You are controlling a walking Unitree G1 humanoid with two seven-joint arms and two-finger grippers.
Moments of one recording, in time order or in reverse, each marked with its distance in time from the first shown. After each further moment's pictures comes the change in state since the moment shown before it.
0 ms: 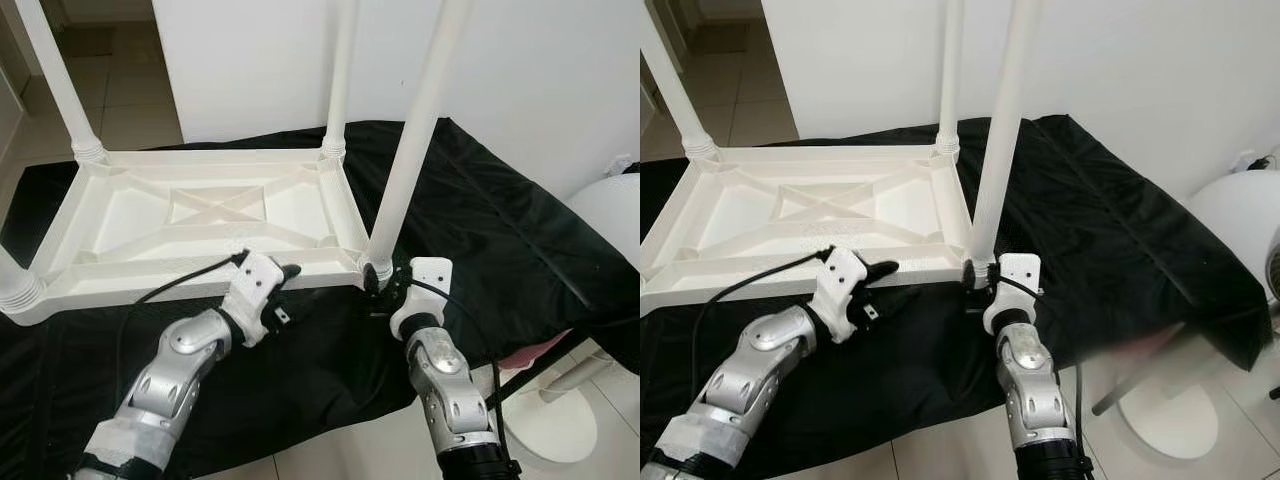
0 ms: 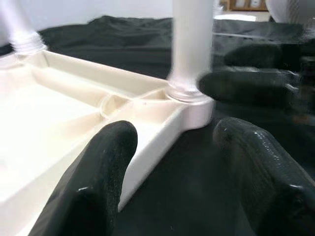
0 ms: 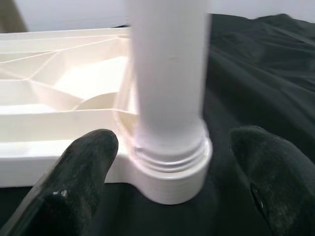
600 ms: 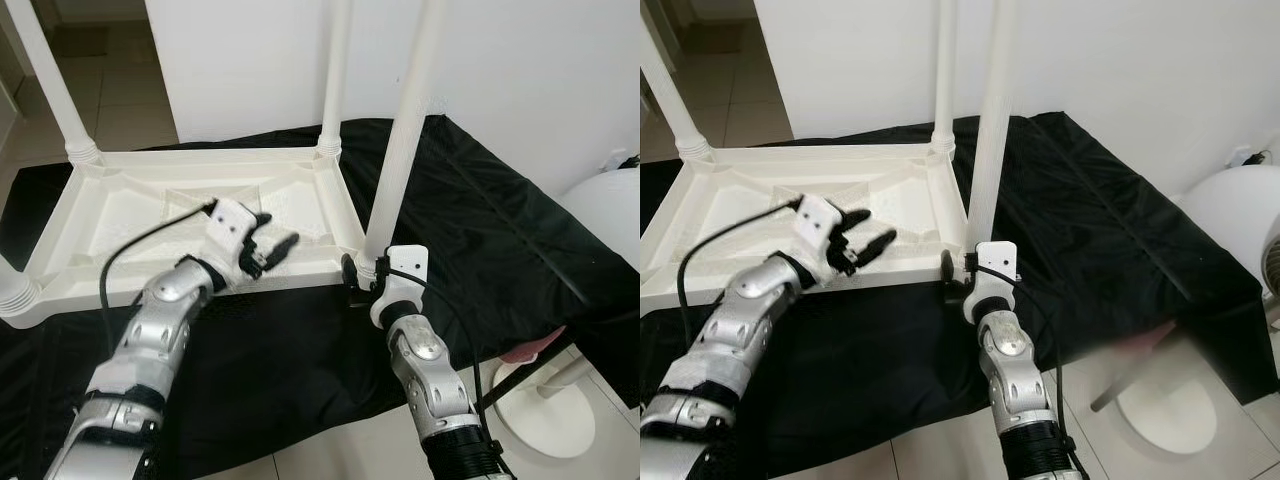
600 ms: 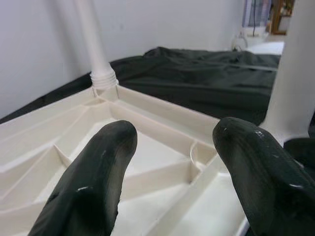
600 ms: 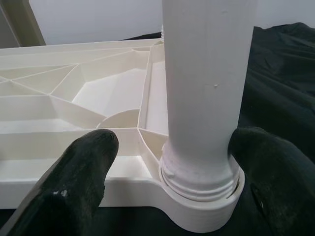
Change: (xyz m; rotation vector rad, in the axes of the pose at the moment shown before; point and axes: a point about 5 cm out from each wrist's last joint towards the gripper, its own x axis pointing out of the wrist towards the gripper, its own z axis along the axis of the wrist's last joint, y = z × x) left arm 0.013 0.060 0.021 0.019 -0.086 0.156; right arm 0.015 0.019 0.006 0.017 -0.035 0.040
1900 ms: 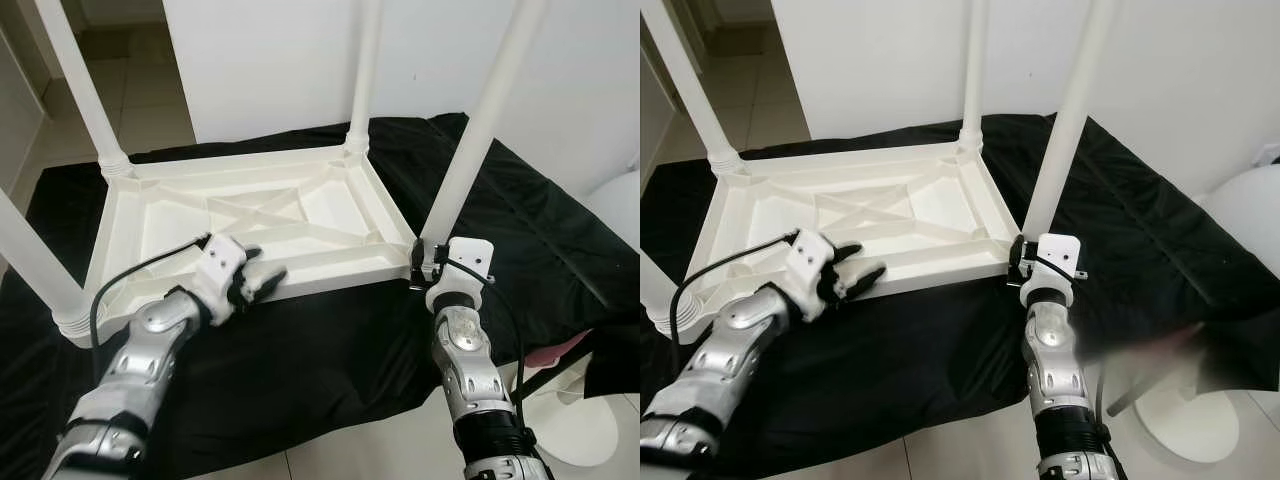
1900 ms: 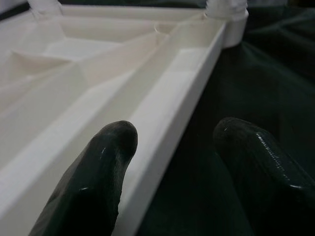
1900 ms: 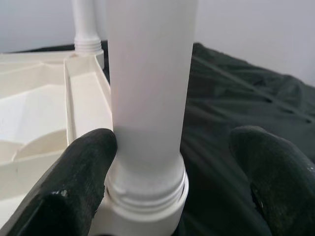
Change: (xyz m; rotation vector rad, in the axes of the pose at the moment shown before) left arm -0.041 -0.031 -0.051 0.020 0.166 -0.251; right arm -0.001 -0.077 0.007 -0.140 -0.070 -0.373
